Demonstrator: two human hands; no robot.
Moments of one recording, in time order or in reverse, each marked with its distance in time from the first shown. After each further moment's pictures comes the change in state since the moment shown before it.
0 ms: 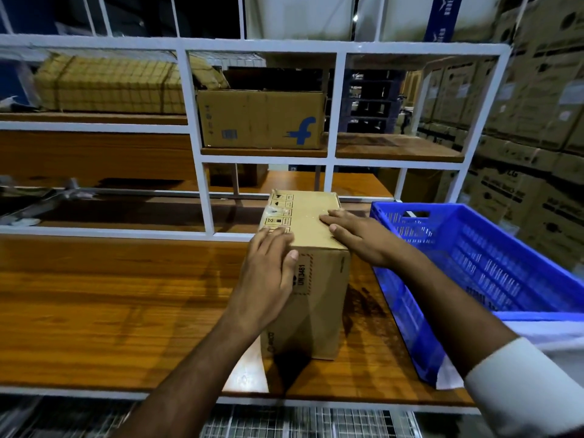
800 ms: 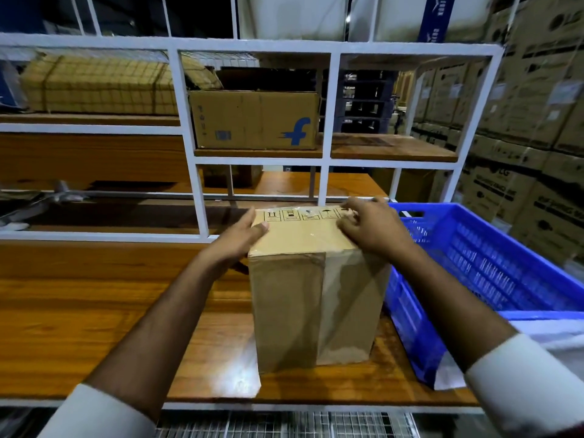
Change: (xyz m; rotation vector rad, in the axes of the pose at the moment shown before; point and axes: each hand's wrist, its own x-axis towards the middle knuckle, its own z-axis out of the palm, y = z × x) left_hand 0.074 -0.035 -0.037 -0.587 -0.405 -0.462; right_hand 0.013 0.003 -0.007 -0.105 0.314 0.234
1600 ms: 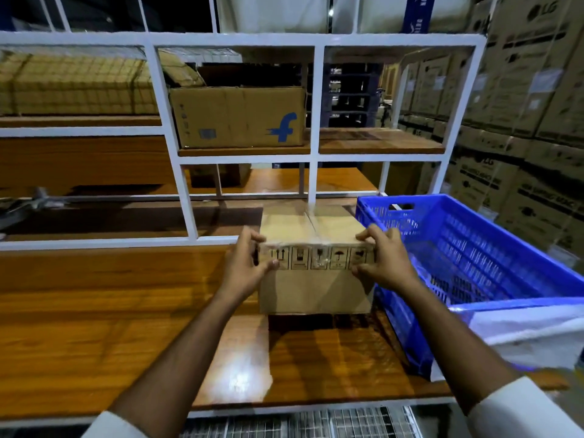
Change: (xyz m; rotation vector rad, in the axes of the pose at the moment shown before) left_hand 0.020 -0.059 0.047 0.145 0.291 0.324; right_hand -0.044 0.057 0.046 0.293 -0.018 0.250
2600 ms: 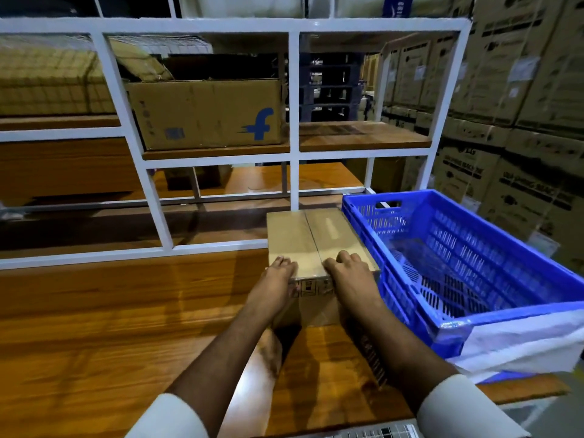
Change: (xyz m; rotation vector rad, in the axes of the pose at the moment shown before) left_hand 0.048 -0.028 0.105 0.576 -0.355 0.144; right_hand 0.038 0.032 0.078 -0.583 -0.010 -0.209
